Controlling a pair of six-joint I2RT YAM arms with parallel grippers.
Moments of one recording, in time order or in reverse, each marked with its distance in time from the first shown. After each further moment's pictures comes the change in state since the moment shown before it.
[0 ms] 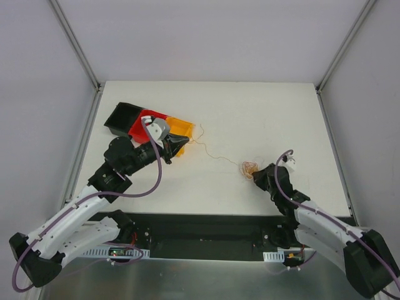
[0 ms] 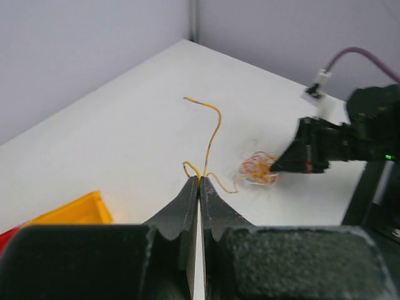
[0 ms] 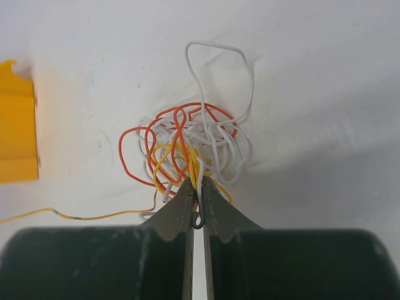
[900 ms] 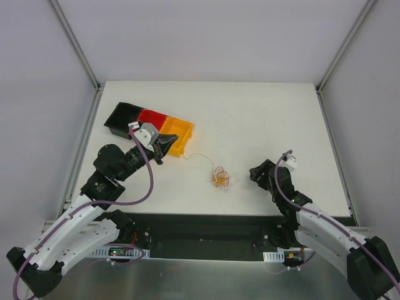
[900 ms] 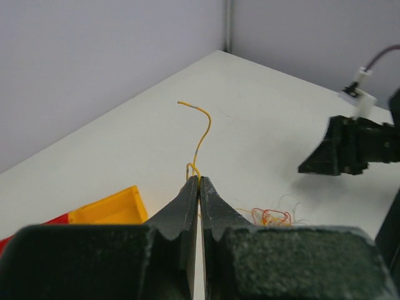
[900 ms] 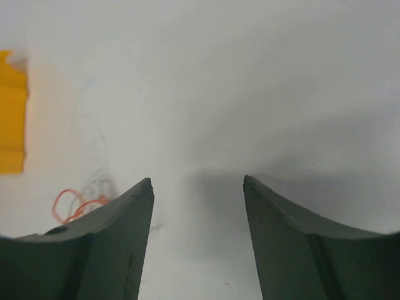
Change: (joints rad) left arm 0.057 -0.166 -0.083 0.006 -0.154 0.090; right arm 0.001 -0.180 -0.089 -0.077 0.178 0.026
